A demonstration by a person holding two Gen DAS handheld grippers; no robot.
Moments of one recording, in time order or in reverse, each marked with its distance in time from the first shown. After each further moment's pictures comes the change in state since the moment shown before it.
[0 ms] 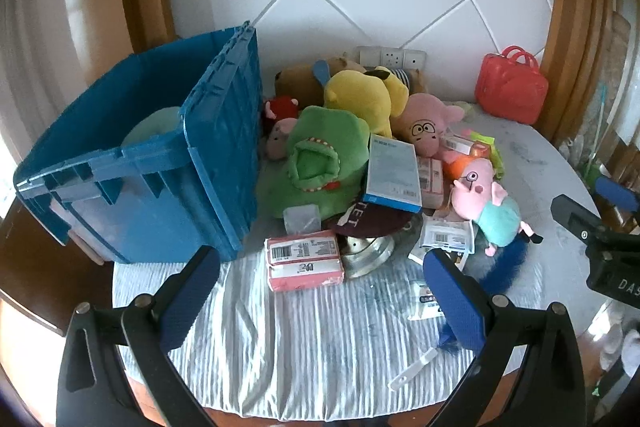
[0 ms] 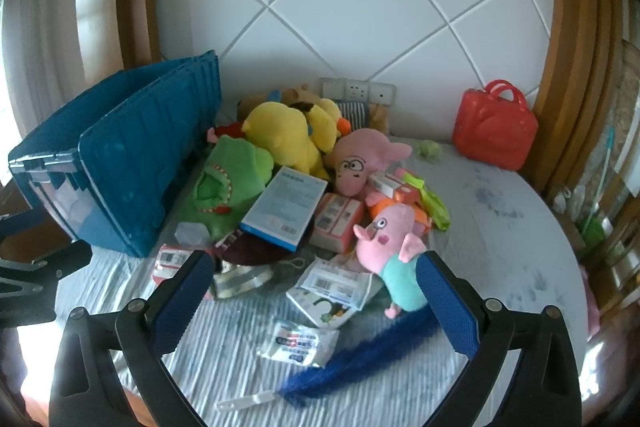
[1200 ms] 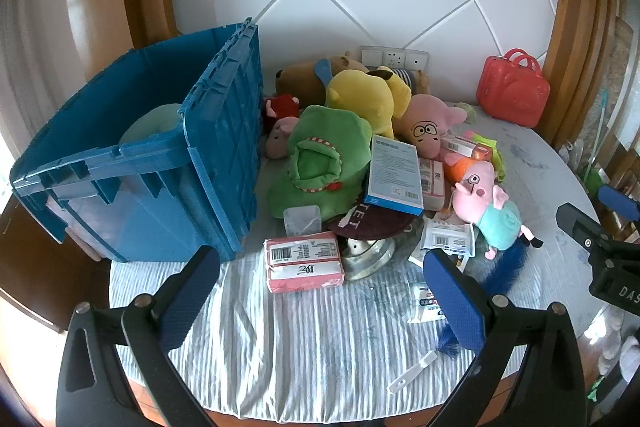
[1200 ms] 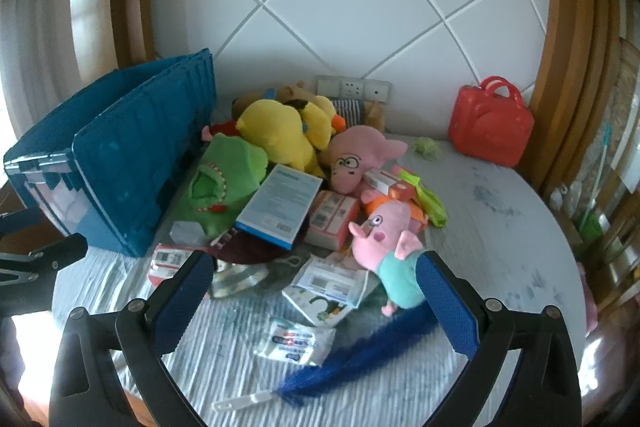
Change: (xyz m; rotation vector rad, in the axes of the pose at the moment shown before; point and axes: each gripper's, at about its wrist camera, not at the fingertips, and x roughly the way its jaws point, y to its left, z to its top) left arm 0.004 0.003 0.002 -0.009 0.007 -0.005; right arm -0.002 -0.002 -0.001 0.003 0.012 -0.027
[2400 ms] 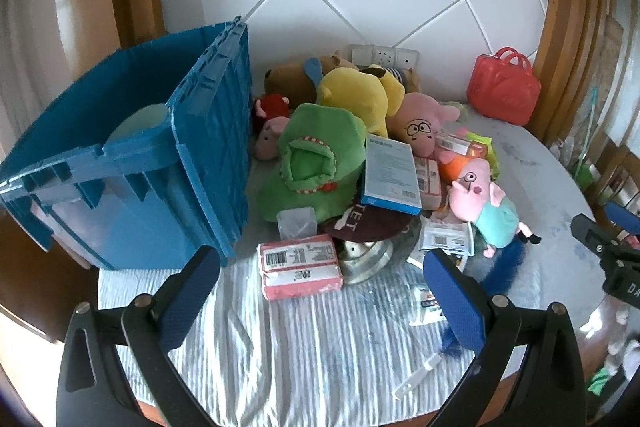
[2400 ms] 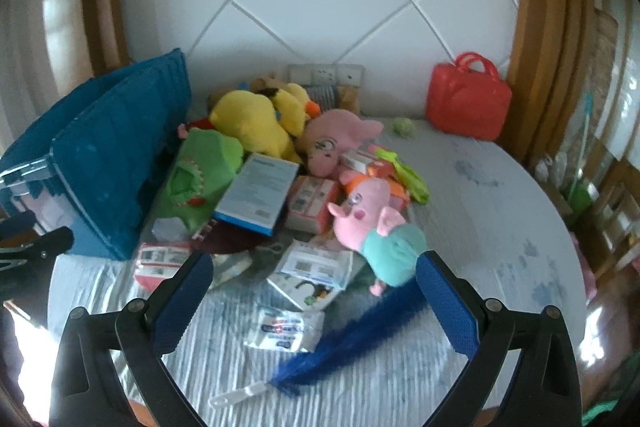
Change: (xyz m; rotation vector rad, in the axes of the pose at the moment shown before) left arm 0.019 -0.004 -0.008 0.026 -0.006 -0.034; right arm 0.004 -0.025 -0.021 0.104 0.039 -0.064
